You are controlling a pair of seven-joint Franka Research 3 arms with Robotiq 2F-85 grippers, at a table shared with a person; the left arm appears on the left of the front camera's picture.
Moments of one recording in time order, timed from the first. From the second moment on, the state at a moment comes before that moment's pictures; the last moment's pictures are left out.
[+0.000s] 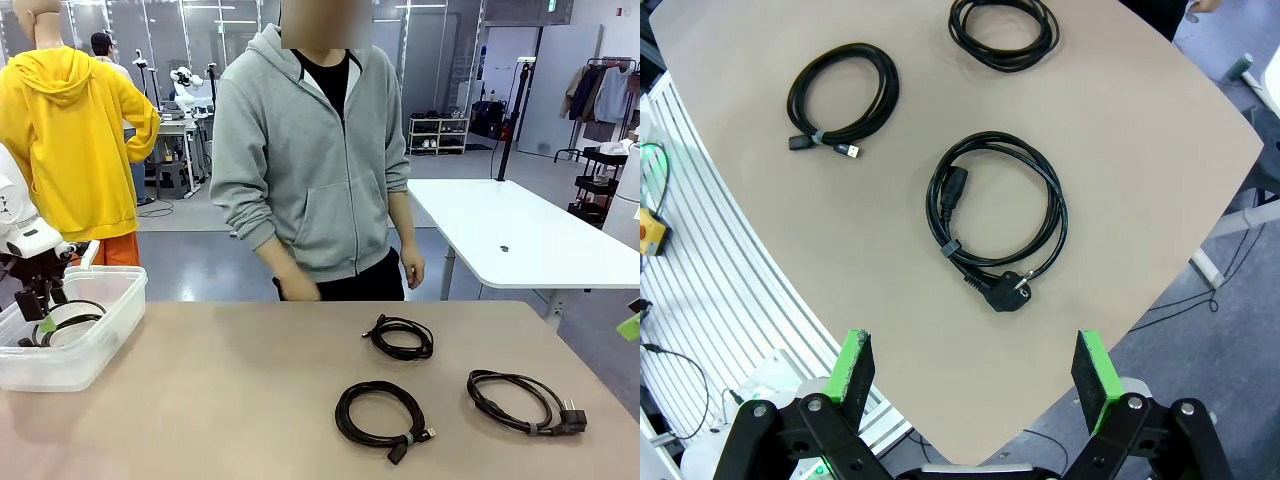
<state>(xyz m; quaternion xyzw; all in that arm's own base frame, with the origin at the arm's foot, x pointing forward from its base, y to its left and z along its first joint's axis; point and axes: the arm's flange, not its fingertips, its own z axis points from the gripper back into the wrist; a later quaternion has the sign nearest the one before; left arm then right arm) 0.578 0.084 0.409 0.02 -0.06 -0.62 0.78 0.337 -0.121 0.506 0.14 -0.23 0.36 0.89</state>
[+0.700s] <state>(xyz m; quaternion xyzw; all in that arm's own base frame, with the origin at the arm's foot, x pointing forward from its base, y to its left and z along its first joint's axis) 0.442 0.072 0.528 -0.14 -0.24 -0.45 0.85 0.337 -0.121 0.506 0.14 -0.22 0.36 0.89</state>
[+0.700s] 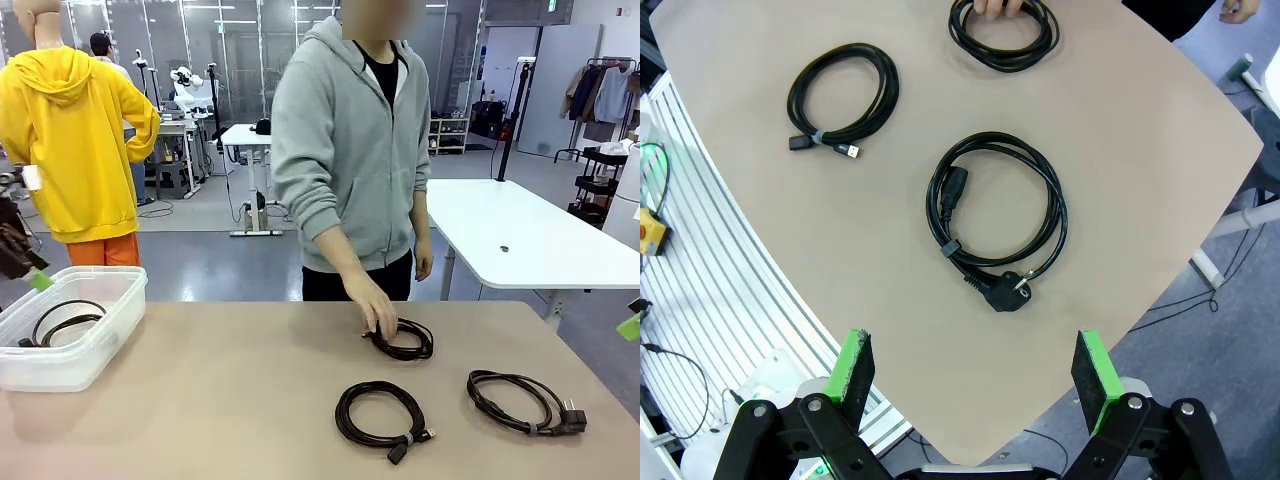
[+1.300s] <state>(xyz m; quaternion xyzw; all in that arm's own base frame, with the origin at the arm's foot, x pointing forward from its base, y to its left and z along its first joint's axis) 0.327 0.102 0.507 -0.14 -0.34 -0.42 0.83 0.337 -0.121 0.506 0.14 -0.22 0.36 0.89</state>
